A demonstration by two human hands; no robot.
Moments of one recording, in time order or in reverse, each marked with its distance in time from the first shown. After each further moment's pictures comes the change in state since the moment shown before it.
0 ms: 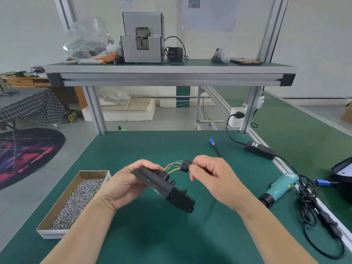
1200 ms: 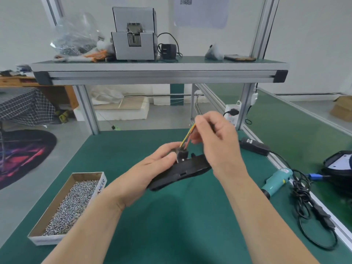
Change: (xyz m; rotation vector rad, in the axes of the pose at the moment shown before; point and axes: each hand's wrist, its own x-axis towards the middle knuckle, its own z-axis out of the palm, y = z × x) left_hand -0.008 0.047 0.087 0.563 -0.185 -0.054; right_hand 0.040 -0.047 -0.003 0.186 0.529 -0.129
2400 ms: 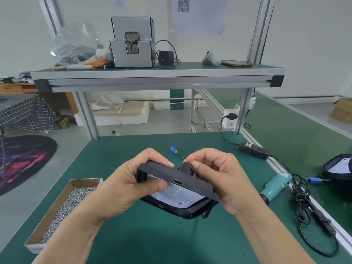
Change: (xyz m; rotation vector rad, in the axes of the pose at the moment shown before) left_hand -0.025 0.017 -0.001 0.124 0.115 0.254; right_hand -0.042 0.005 -0.030 0.337 -0.344 0.236
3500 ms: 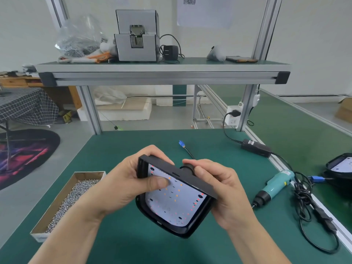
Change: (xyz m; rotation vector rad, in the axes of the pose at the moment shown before) left_hand -0.005 -0.010 -0.008 -0.047 -0.047 -0.032; right_hand -0.021 0.026 0.013 0.263 0.063 0.002
